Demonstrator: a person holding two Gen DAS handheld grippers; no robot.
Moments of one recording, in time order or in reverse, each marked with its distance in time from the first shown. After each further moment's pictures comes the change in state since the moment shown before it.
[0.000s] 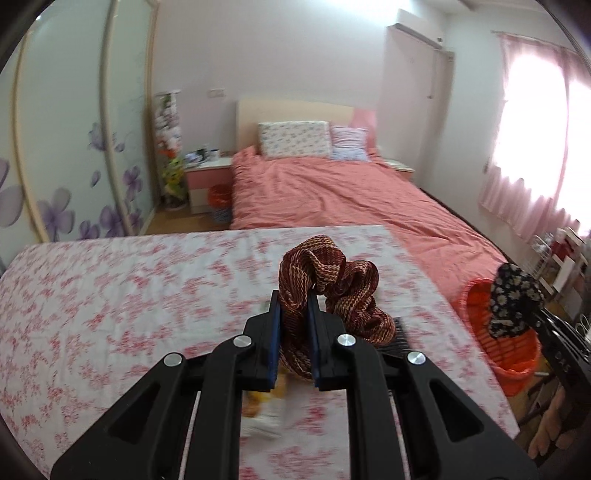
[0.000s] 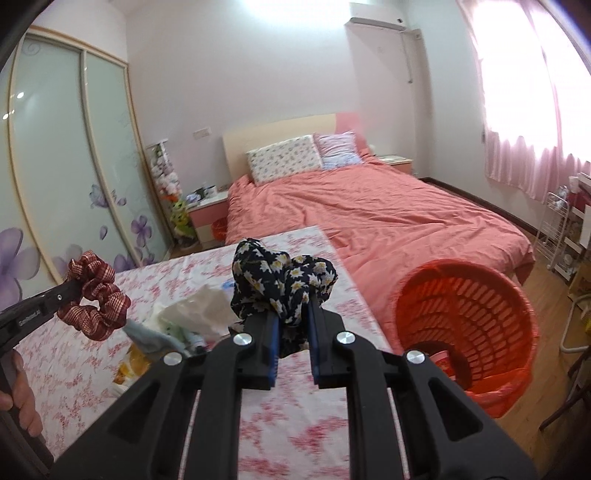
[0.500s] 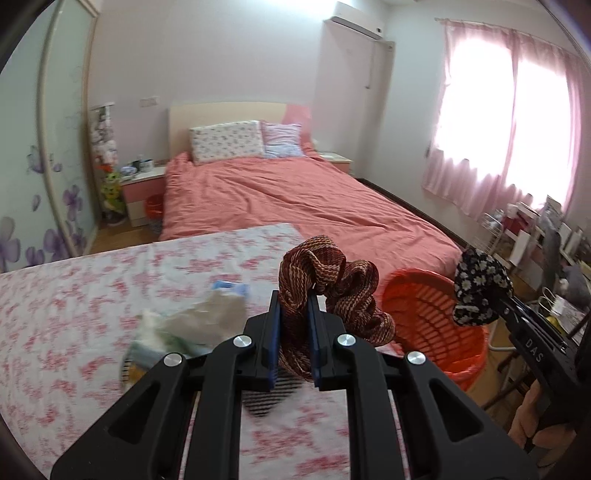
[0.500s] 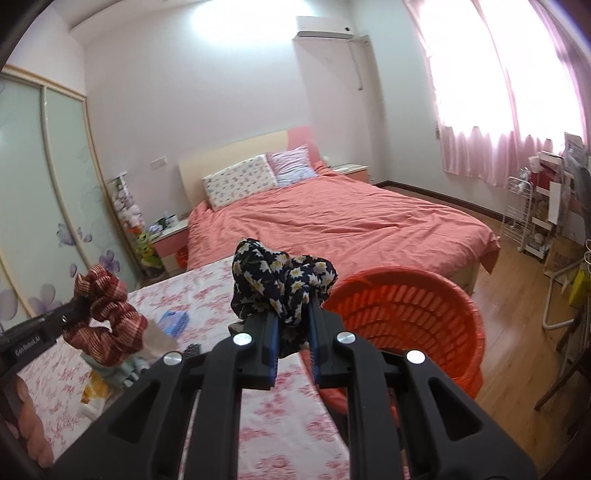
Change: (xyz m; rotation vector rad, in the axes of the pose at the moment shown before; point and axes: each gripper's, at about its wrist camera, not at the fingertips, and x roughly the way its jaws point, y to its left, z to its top) left arm 0.024 -0.104 0.003 0.101 0.011 -0.207; right arm -0.022 -0.095 0.008 0.120 -0.067 -0.124
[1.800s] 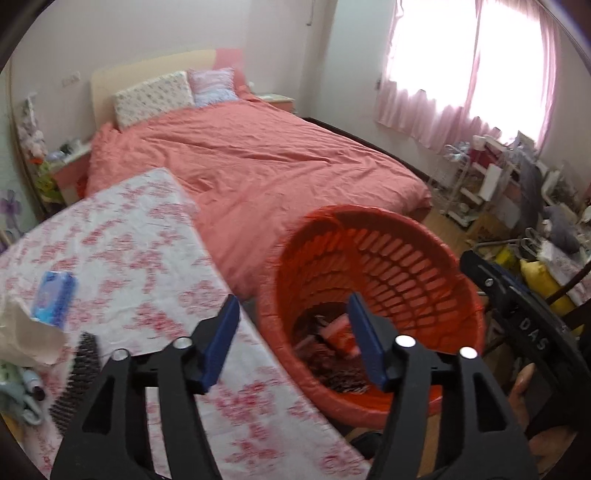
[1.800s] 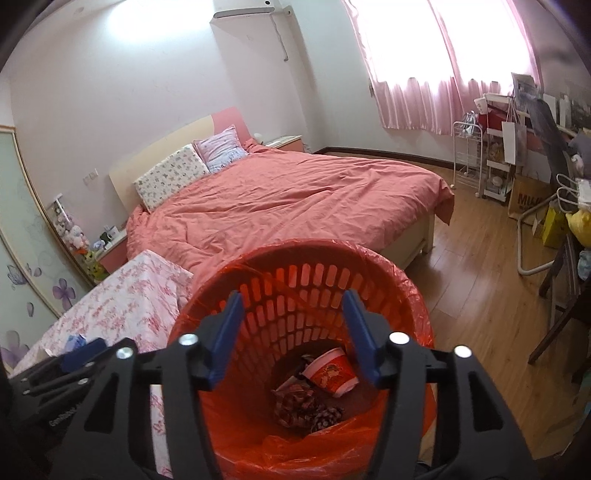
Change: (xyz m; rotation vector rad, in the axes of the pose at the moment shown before) left arm 0.131 -0.142 -0.030 0.134 0.203 -0.126; right arm 0.097 -0.132 -0.023 0.171 0.090 -0.179
